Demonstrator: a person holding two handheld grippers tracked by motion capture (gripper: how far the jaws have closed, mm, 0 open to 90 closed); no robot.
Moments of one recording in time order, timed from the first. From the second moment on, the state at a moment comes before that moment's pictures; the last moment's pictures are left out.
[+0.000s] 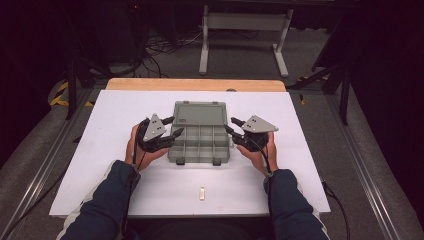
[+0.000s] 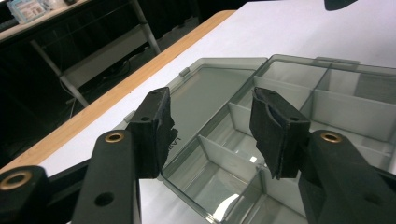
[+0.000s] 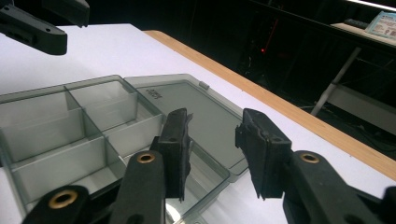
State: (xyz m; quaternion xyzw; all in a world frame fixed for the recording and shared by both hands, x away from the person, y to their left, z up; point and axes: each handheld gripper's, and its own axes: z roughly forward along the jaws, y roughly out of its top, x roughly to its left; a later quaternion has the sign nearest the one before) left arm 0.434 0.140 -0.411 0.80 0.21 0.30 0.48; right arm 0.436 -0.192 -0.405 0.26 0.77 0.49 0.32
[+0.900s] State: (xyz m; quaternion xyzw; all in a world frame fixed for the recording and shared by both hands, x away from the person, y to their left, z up) left arm 0.401 0.160 -0.402 0.81 0.17 0.31 0.48; right arm 0.404 -0.185 -0.399 0.22 0.78 0.49 0.31
